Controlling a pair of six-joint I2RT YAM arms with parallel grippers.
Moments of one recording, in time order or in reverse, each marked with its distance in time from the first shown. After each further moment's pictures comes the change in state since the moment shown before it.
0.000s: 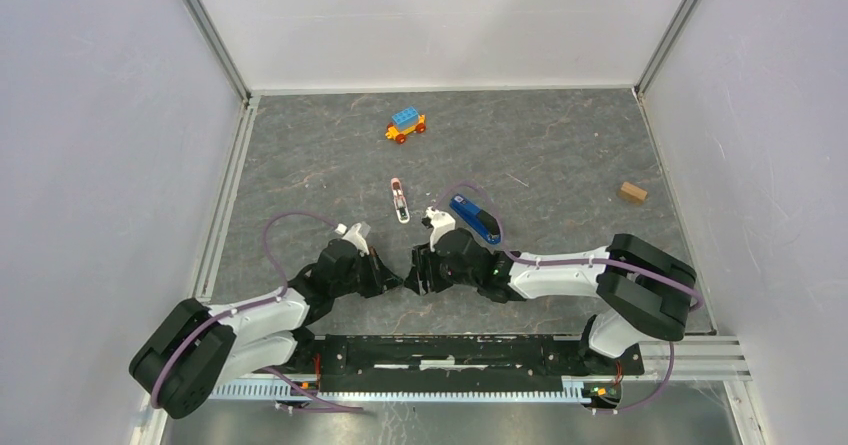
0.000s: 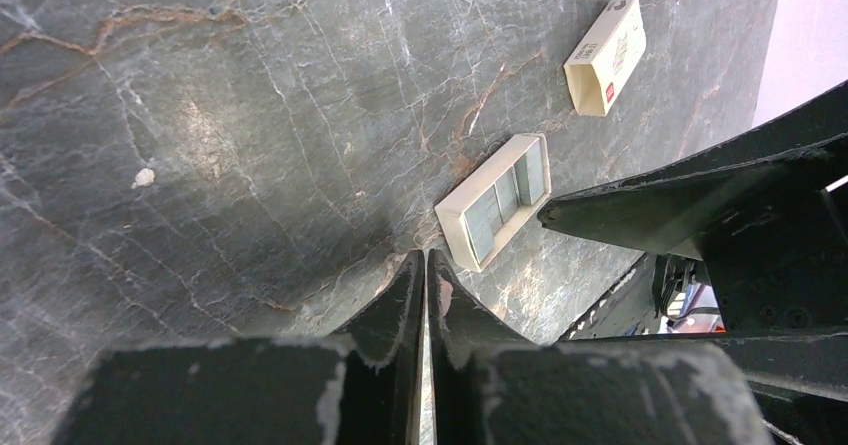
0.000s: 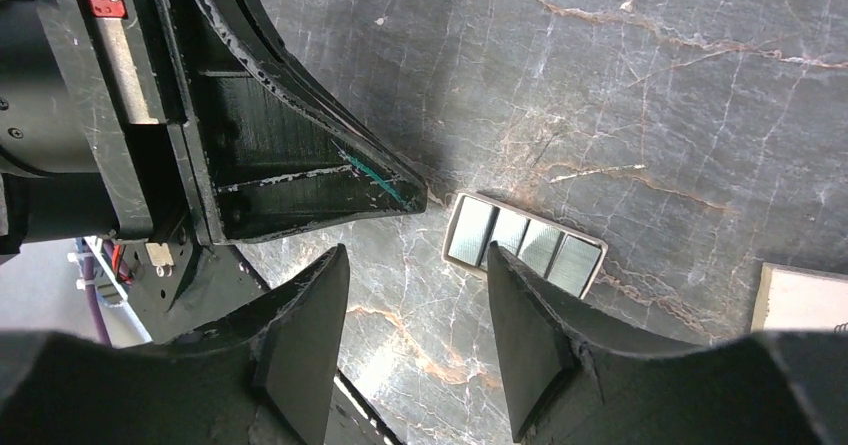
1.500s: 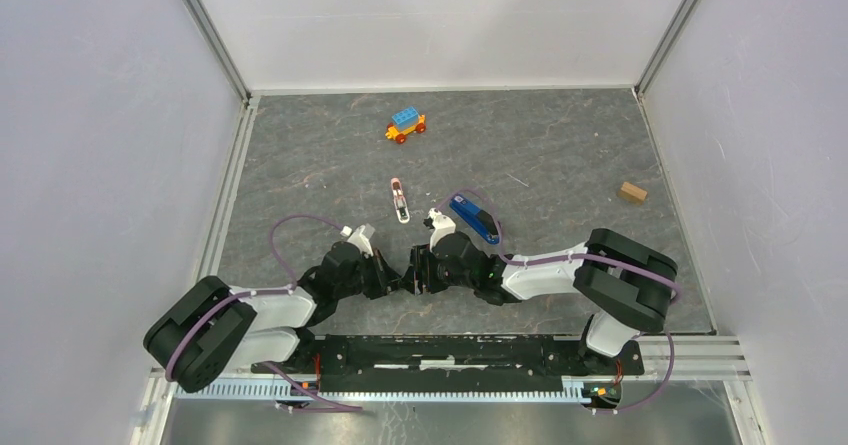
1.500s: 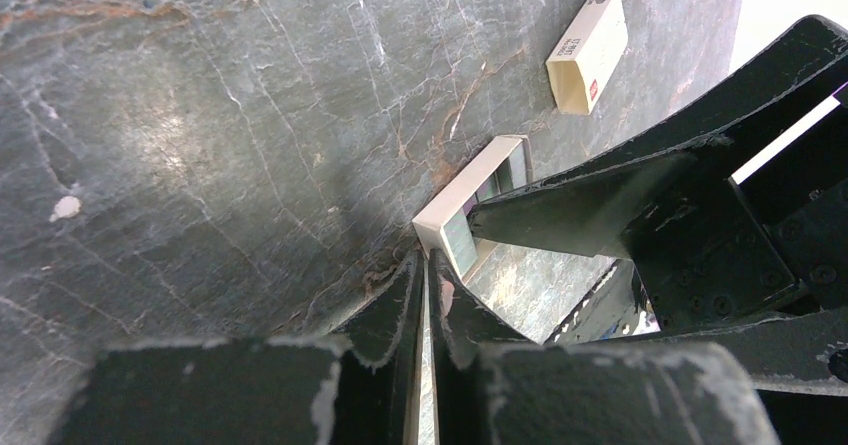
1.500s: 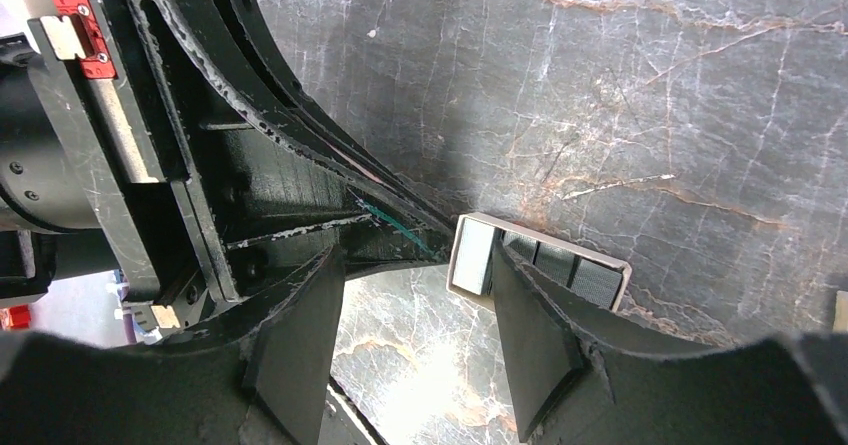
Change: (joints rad) left arm -0.027 0.149 -0.036 0.230 0.025 -0.056; right arm -0.001 0.090 -0.037 0.157 -0.010 0.117
